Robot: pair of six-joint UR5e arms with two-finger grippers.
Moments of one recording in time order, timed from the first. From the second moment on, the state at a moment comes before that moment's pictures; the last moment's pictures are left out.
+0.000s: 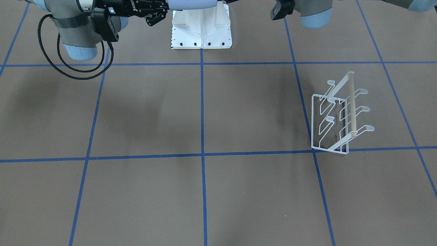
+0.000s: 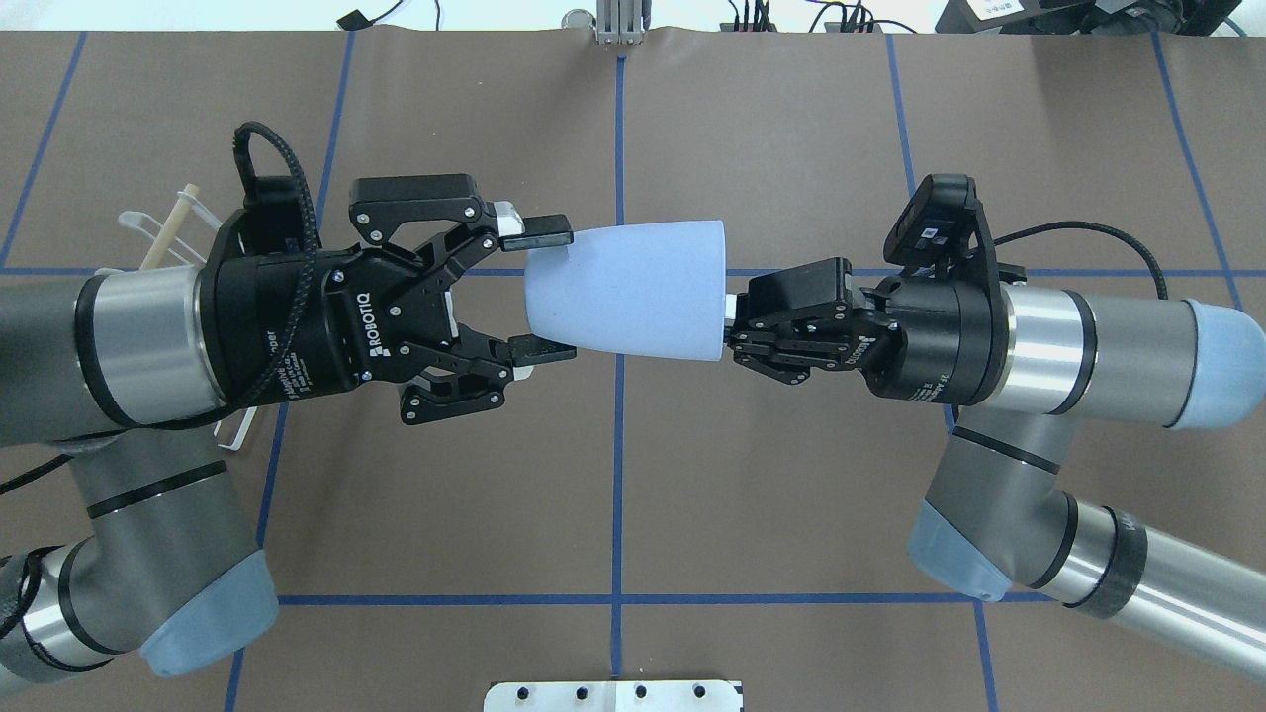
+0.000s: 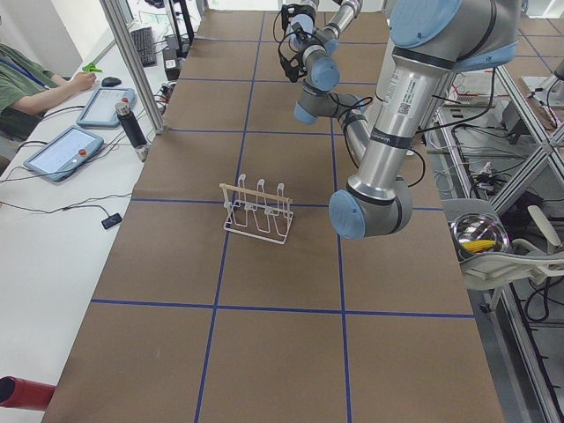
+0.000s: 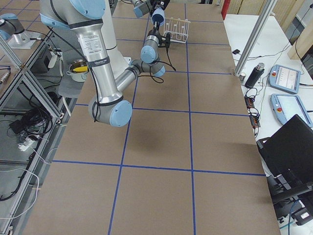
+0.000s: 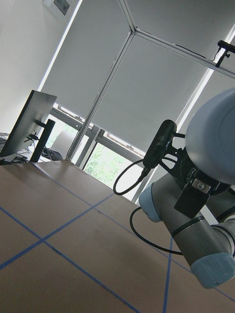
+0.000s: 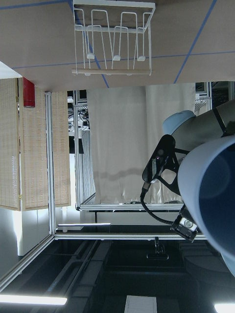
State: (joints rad) left arm -0.54 -2.00 -2.01 -2.92 -1.77 -2.40; right arm 0.57 -1.20 1.81 0.19 1.85 1.99
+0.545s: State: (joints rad) left arm -0.54 -1.99 -2.01 -2.92 -1.77 -2.41; right arm 0.57 -1.21 1.82 0.19 1.85 1.99
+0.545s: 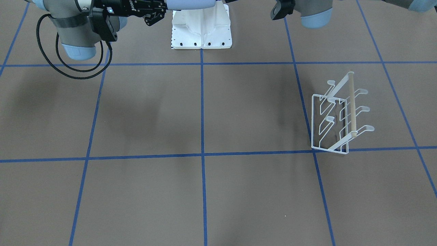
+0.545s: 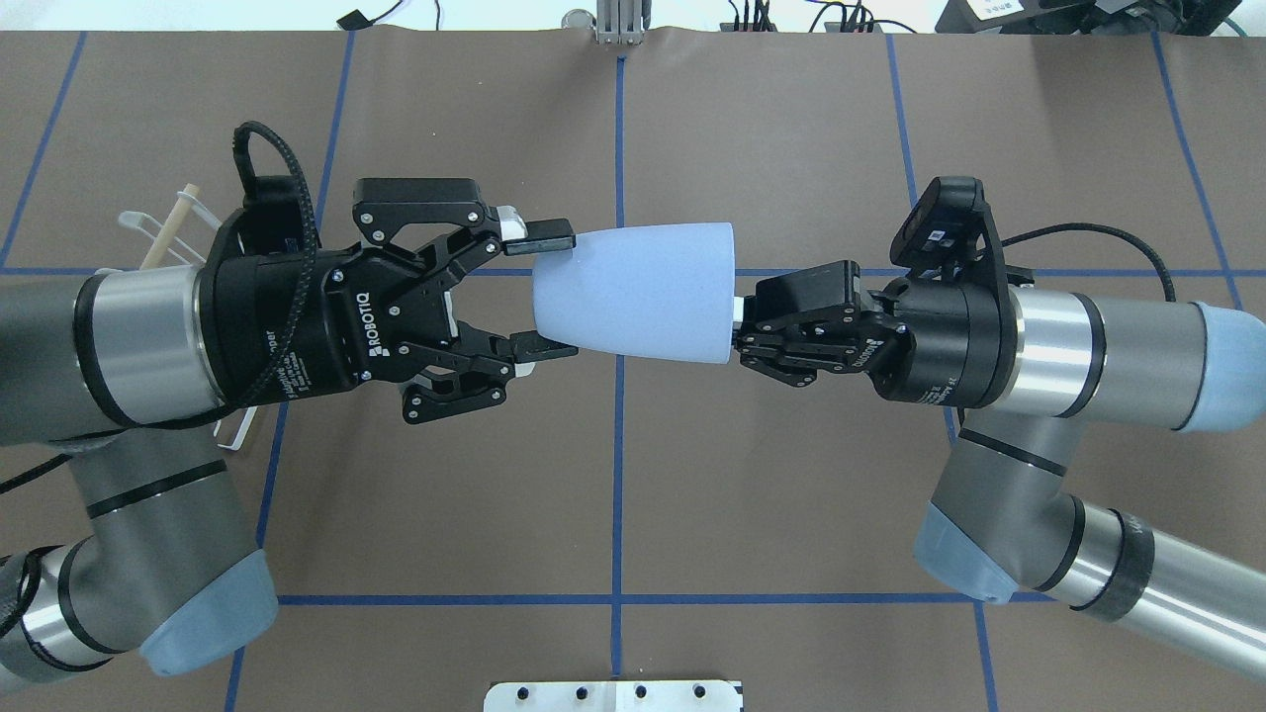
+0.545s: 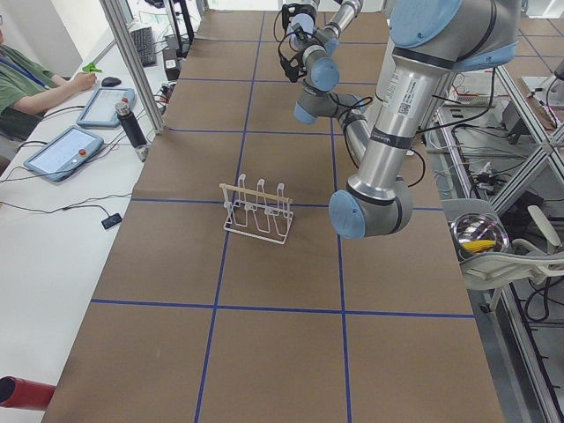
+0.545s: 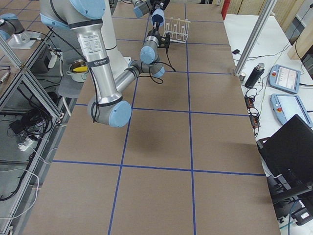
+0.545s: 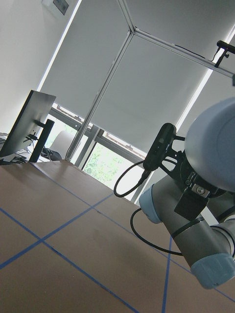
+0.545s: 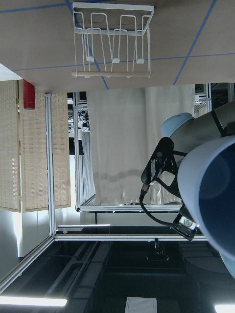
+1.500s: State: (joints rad) left arm -0.54 -1.99 -2.01 -2.92 -1.77 -2.41; right arm 0.57 -1.22 1.81 0.24 1.85 1.99
